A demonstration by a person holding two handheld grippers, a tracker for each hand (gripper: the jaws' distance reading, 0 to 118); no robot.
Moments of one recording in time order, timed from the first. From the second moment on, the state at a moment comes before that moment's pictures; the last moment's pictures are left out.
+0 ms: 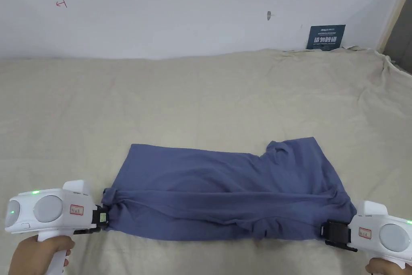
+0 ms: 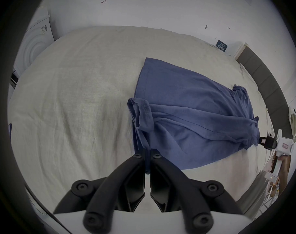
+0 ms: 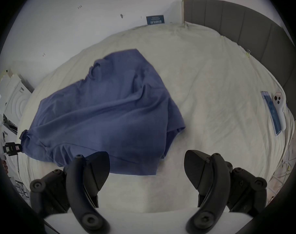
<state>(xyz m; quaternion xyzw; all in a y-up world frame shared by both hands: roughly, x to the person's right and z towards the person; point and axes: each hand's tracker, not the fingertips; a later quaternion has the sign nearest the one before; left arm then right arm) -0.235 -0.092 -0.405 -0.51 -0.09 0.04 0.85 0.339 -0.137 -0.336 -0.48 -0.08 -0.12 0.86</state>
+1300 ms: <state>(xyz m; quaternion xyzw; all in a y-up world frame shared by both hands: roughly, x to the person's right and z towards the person) -0.262 -0.101 -0.220 -0.55 -0.06 0.11 0.82 0.333 -0.089 -0.206 -0.51 0.01 -0.09 0.85</state>
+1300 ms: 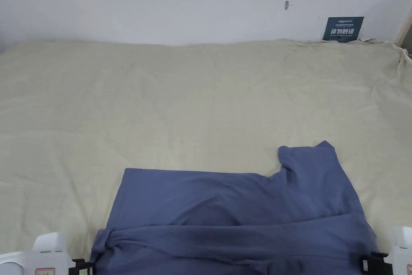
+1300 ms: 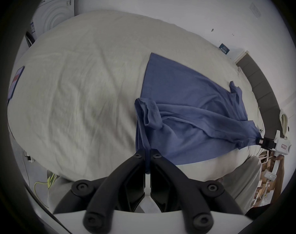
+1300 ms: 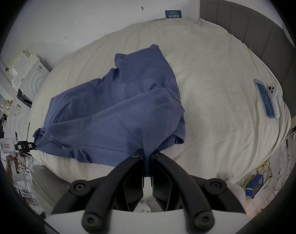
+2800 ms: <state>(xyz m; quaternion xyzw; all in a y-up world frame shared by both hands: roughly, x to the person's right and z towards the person) -0.180 -0.011 -0.281 -0.28 -0.08 0.01 0.96 0.293 0.014 -0.213 -0.22 -0.06 -0.02 0.97</state>
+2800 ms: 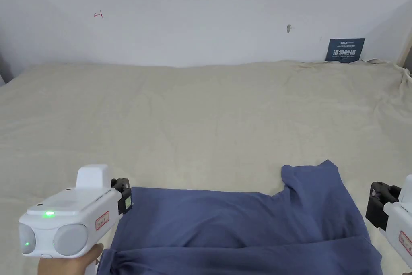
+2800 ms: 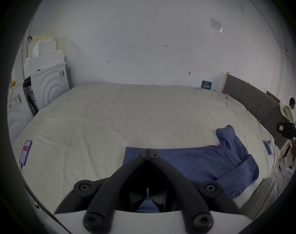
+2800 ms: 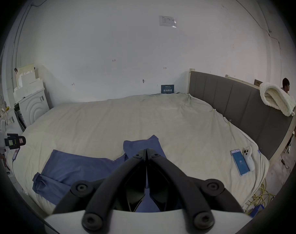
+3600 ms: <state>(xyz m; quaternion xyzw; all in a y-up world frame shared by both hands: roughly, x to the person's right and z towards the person) -0.229 -0.106 -0.473 -0.50 -0.08 0.05 0.86 0.295 0.005 -0.279 -0.25 -0.07 -0.01 0.97</state>
